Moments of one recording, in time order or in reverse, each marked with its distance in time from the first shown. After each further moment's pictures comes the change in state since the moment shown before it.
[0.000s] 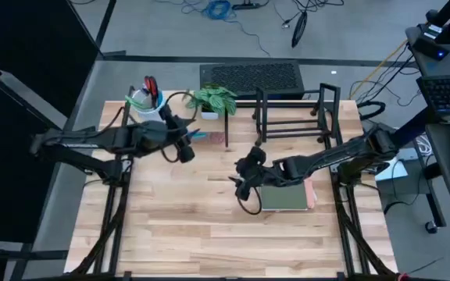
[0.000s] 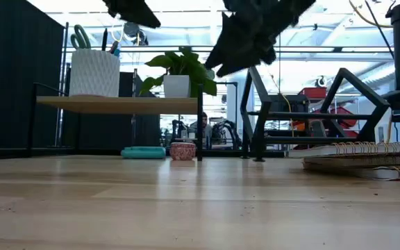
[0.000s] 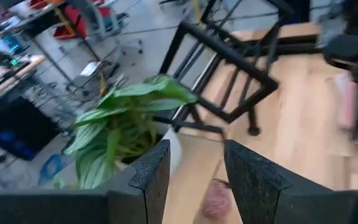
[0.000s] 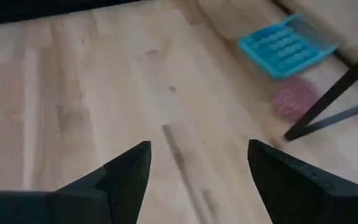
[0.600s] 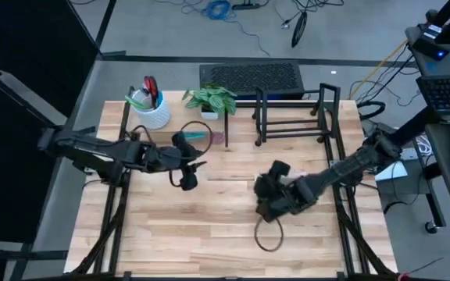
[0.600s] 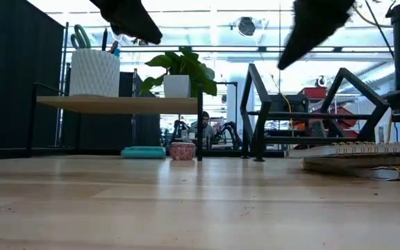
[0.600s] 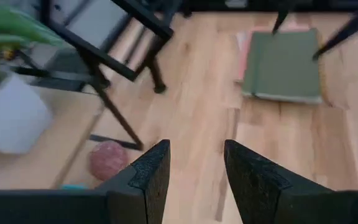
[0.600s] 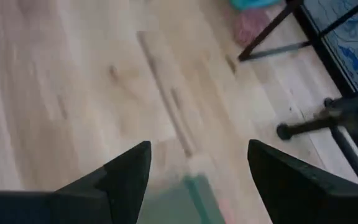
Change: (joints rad) left arm -0.216 0.079 -0.024 -0.077 0.067 -0.272; right arm 0.232 0.000 0.185 -0.687 0.225 0.253
